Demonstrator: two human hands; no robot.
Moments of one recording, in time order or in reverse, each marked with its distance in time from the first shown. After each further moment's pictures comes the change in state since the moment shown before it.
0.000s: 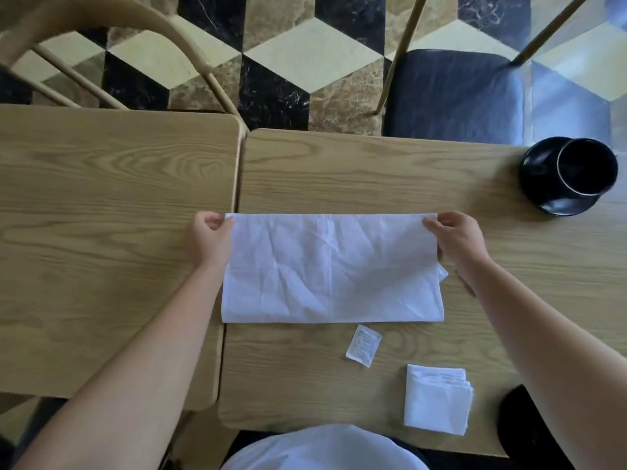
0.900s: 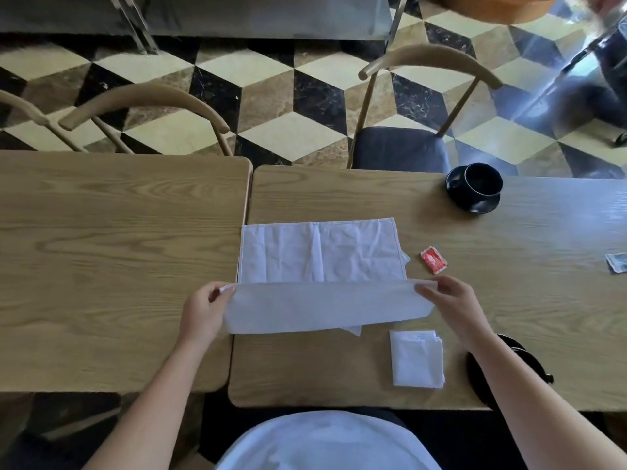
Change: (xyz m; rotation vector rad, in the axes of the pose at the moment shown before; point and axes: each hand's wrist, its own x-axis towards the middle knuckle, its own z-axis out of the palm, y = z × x) left_hand -0.135 -0.081 -0.132 0.051 -0.296 0.328; right_hand -0.198 0.094 -0.043 0.167 0.044 -0.209
